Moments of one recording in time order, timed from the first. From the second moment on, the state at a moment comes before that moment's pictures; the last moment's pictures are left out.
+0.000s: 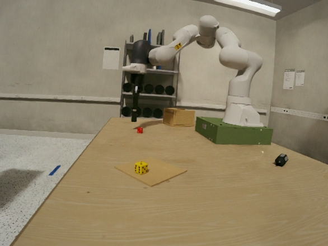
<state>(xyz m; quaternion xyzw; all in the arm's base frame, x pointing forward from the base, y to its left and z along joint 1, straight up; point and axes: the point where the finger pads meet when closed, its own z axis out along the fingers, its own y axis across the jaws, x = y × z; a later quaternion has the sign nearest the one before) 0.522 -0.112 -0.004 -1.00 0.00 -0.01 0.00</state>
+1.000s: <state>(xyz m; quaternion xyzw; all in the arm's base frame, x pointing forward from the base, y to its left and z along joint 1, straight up) 0.516 -0.114 0.049 -1.00 0.05 0.00 0.00</state>
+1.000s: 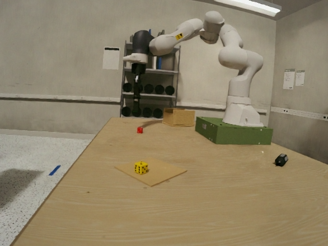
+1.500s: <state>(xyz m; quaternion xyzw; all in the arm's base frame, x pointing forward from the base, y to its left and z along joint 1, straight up) 0.516 -0.114 0.047 -0.98 0.18 0.01 0.00</state>
